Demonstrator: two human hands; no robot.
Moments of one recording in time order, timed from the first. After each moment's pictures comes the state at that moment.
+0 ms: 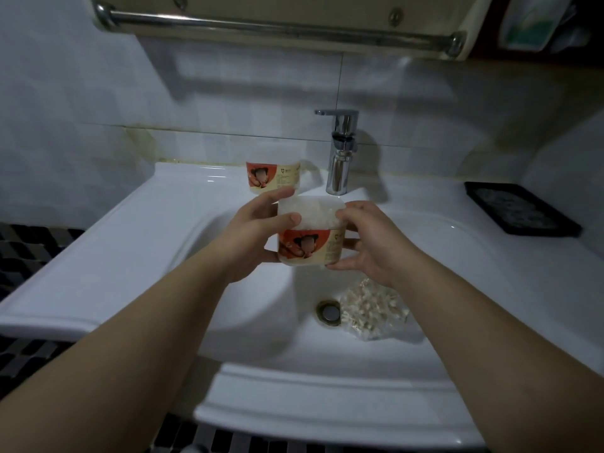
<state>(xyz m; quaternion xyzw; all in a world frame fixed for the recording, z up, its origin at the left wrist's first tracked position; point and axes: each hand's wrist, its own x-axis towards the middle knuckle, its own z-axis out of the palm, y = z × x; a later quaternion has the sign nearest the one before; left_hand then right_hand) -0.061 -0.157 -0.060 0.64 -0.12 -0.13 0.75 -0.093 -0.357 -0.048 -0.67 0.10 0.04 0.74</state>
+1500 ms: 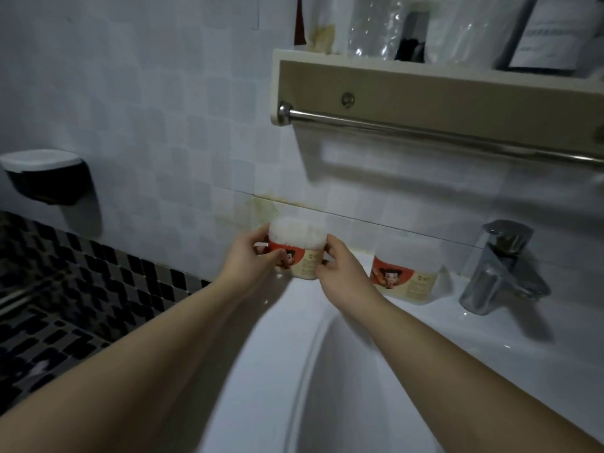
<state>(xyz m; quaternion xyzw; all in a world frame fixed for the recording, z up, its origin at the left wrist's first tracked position) 0.069 0.044 -0.048 0.76 -0.04 0.17 0.62 0.056 -0.140 -0.026 -0.85 -0.12 -0.01 0.51</state>
